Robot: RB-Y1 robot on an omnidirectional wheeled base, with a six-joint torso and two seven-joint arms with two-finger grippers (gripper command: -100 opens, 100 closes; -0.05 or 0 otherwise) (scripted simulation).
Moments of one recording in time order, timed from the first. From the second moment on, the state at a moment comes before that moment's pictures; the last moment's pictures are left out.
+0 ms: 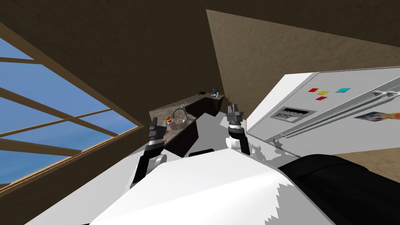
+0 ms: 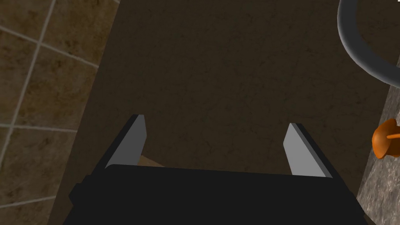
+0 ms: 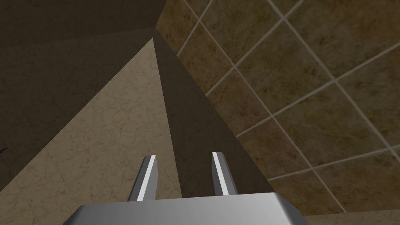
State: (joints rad) left arm 0.53 0.21 0.01 -2.27 0.19 -0.32 -0.03; right arm 0.49 0.01 -0.02 -2.32 -0.01 -0.50 -0.17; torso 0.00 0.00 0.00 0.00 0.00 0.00
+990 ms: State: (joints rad) left arm 0.48 0.44 0.06 -2.19 0.42 -0.11 0.10; right arm 0.49 0.01 -0.02 -2.32 -0.01 -0.50 -0.17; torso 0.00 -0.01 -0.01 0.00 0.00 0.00
